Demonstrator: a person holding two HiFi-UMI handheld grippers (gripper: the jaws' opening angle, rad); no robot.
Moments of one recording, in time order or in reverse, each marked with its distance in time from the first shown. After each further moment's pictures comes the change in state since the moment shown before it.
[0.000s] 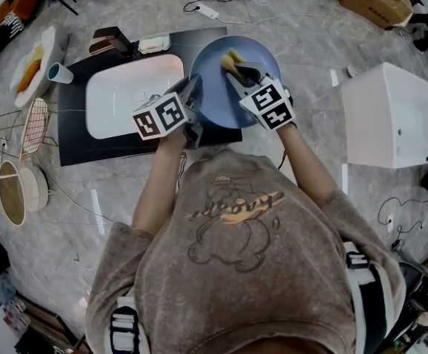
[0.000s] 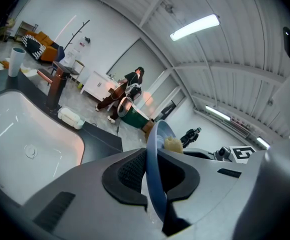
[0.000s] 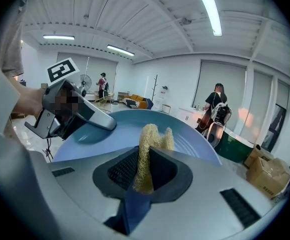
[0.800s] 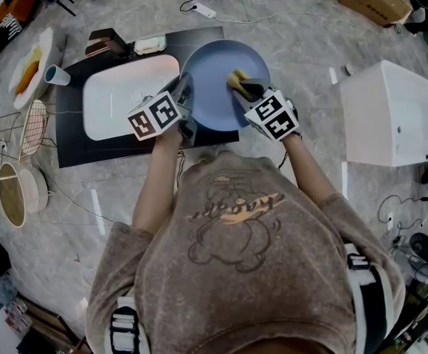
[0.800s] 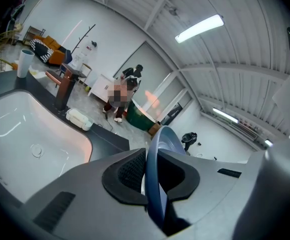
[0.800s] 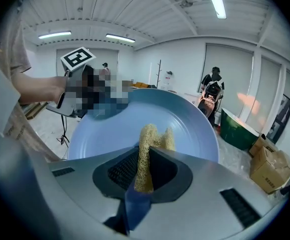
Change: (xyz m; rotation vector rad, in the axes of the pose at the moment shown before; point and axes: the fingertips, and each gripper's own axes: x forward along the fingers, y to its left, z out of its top) left arm 0.003 0.017 0.006 -0.025 -0.035 0.065; right arm -0.018 0.018 -0.056 0.032 0.163 0.083
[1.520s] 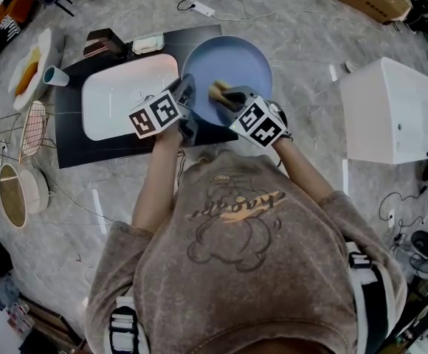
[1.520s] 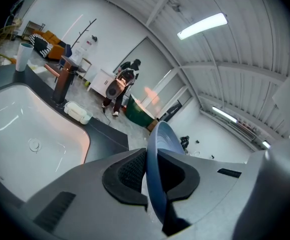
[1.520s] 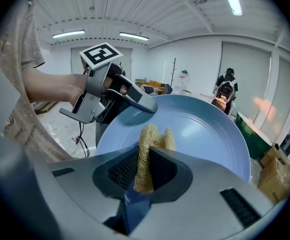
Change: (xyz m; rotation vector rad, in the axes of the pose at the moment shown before) left arm 0.007 -0.002 -0.014 -0.021 0.044 -0.016; right arm 0.009 0.054 0.010 -0.089 0.015 0.139
